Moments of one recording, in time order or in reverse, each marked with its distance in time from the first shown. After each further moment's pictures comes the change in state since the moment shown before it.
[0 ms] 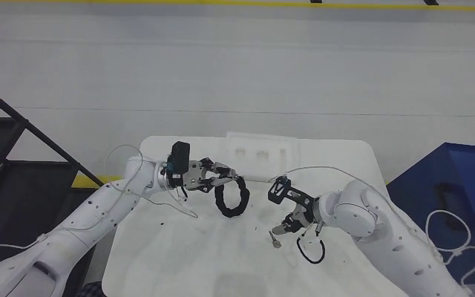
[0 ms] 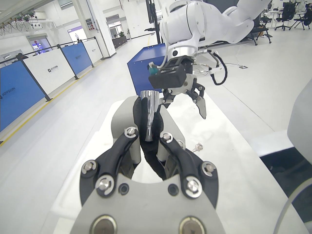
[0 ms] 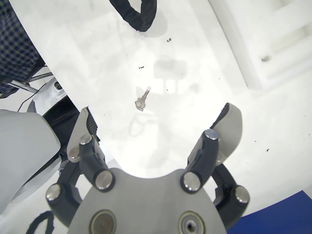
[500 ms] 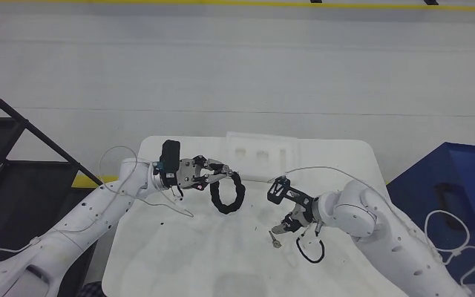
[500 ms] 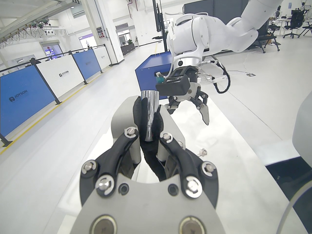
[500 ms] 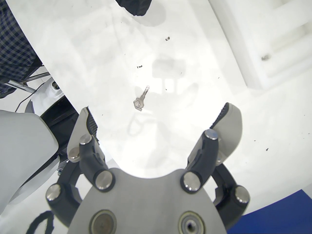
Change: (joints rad) left arm 0.015 0.026 -0.008 -0.011 -0.028 0.032 0.032; right arm 0.000 0.001 -0.013 0.000 -0.032 -0.054 -0.033
